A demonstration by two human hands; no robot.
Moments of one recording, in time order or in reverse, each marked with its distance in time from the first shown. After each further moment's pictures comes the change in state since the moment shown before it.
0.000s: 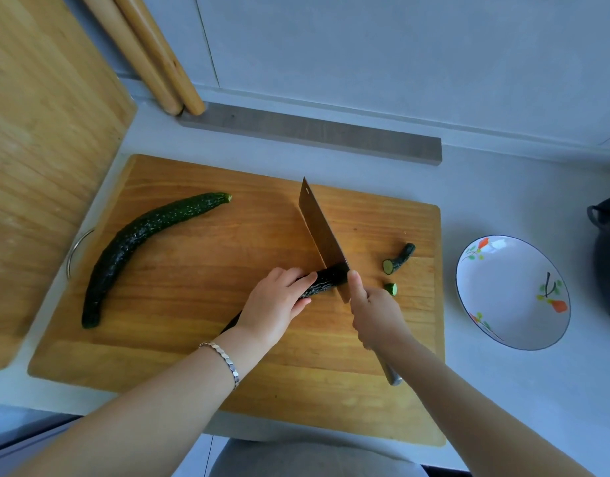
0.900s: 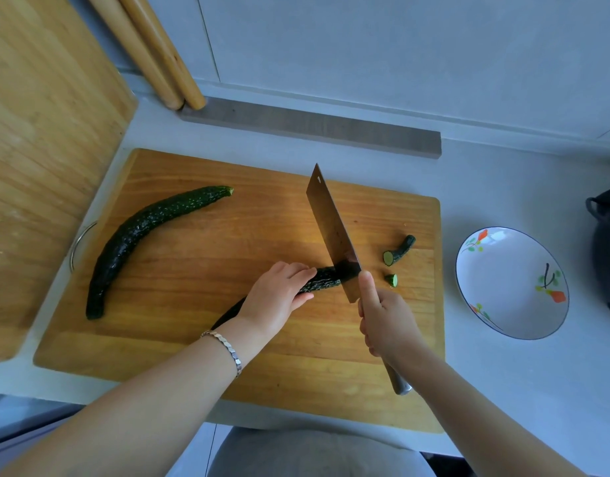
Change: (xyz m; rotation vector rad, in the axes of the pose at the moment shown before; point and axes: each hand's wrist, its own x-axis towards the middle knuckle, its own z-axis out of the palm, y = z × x) left_hand -0.003 0.000 -0.003 -0.045 -0.018 0.025; right_hand -0.029 0.005 -0.005 0.112 0.028 -0.027
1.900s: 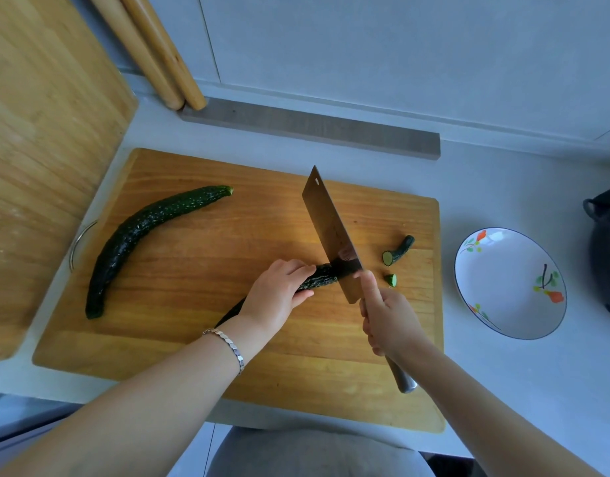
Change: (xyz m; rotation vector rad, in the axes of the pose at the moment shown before) left_hand 0.003 0.002 0.000 -0.048 0.006 -0.053; right_hand 0.001 -0.001 -0.007 0.025 -0.048 0.013
